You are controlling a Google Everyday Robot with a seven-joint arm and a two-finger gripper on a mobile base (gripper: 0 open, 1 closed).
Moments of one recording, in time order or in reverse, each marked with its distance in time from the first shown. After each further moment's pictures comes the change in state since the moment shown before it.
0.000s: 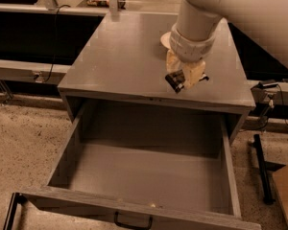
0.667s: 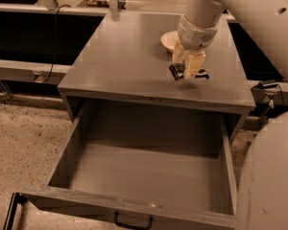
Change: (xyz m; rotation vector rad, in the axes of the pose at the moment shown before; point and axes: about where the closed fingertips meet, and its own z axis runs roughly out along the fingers) arm 0.049 -0.029 0.026 -0.054 -0.128 0.249
